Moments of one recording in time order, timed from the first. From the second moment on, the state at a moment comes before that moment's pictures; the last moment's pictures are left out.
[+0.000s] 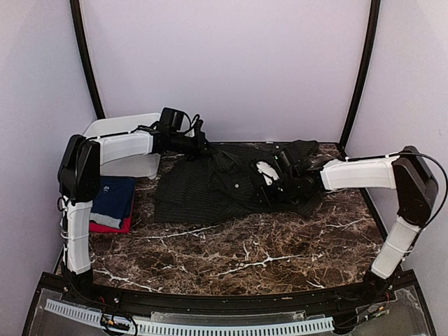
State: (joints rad) left arm -0.47 2.14 1.74 -0.20 0.62 -0.67; right arm 0.67 1.65 1.04 -0.22 -0.26 0.08
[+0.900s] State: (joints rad) left arm -0.46 2.14 1.74 -0.27 0.56 -0.69; right arm 0.72 1.79 1.14 -0.30 -0.13 -0.09
